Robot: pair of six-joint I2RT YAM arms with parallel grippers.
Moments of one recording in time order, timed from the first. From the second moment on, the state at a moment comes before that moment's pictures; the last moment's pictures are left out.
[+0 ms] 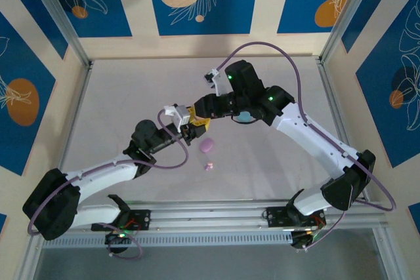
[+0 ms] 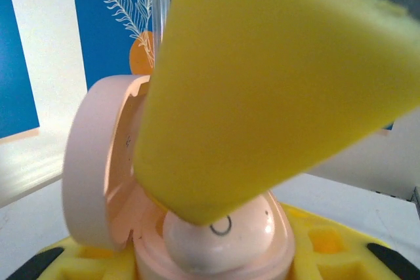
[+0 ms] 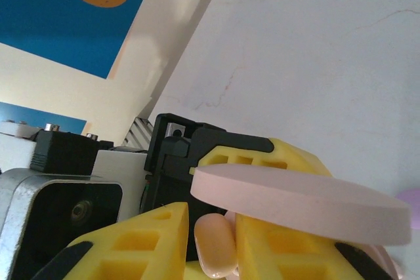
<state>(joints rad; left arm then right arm) -0.72 1.20 0.53 0.81 0.34 -0.07 0.73 1.45 1.53 -0.73 -0.49 0.55</state>
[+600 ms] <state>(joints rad) -0.72 1.20 0.53 0.81 0.34 -0.07 0.74 1.45 1.56 -0.78 -0.44 0.53</state>
